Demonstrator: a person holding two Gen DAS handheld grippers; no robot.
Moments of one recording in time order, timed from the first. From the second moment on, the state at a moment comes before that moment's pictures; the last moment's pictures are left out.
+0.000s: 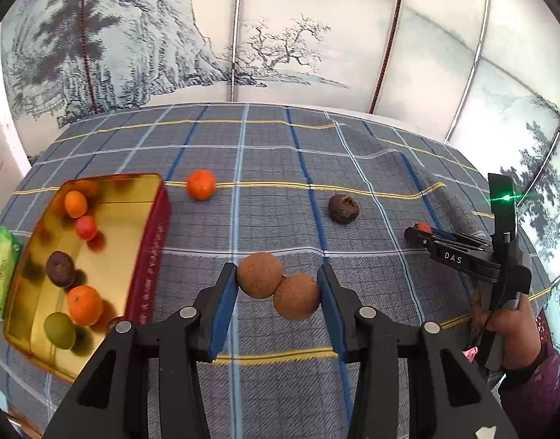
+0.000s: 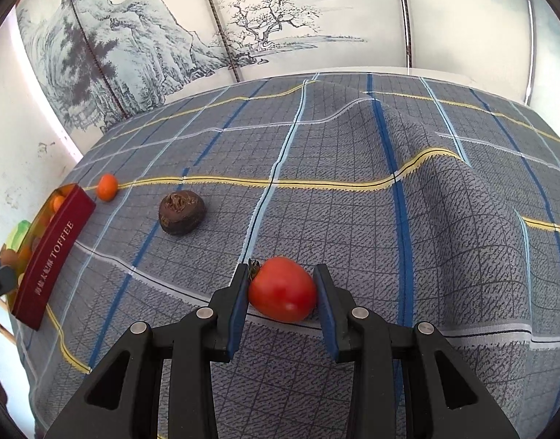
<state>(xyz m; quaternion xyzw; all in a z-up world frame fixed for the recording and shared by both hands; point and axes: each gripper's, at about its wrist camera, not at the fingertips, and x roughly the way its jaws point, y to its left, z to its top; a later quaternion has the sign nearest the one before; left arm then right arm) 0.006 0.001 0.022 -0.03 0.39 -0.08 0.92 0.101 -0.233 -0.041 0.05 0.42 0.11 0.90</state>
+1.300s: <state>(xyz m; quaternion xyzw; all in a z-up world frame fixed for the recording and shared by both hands) -0.005 0.073 0.014 -0.03 0.38 0.01 0.92 0.103 -0.223 -0.043 0.02 0.42 0.09 0.90</state>
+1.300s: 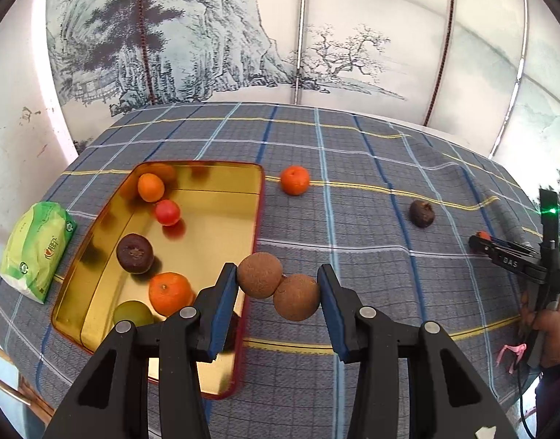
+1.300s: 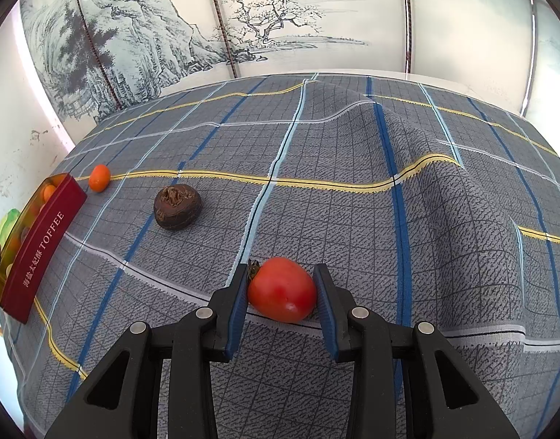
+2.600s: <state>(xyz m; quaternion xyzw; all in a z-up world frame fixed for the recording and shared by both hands) 0.014 0.122 -0.014 -0.02 0.40 0.07 0.92 0.105 -0.216 -0.046 0.01 0.42 0.09 0.90</state>
